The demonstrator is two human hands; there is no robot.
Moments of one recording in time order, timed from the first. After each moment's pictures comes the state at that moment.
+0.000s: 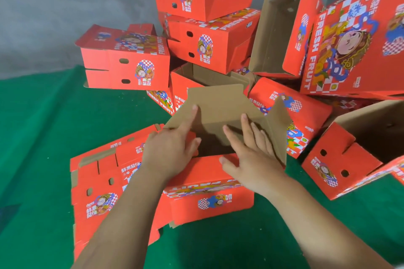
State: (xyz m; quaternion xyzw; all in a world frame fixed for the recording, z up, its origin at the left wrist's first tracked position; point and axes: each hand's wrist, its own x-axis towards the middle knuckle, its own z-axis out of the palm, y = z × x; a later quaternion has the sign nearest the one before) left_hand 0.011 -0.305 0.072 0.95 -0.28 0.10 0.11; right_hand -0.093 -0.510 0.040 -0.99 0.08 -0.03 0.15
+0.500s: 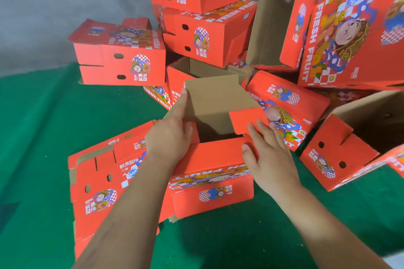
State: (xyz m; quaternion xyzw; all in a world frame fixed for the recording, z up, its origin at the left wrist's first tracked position) left_hand 0.018 -0.324 0.066 0.94 -0.19 0.15 0.22; right_hand -0.121 -0.526 0.017 -0.94 0.17 -0.19 0.21
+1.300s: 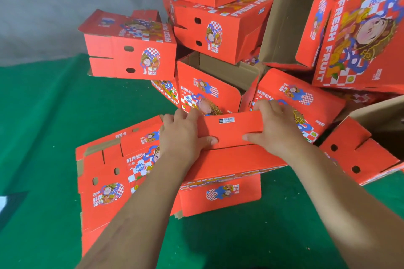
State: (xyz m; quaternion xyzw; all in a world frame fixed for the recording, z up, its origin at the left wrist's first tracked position) left_hand 0.019 -0.325 0.059 0.97 -0.19 0.06 0.14; right_hand -0.051 -0.558 0.053 -0.96 0.16 -0.09 0.20
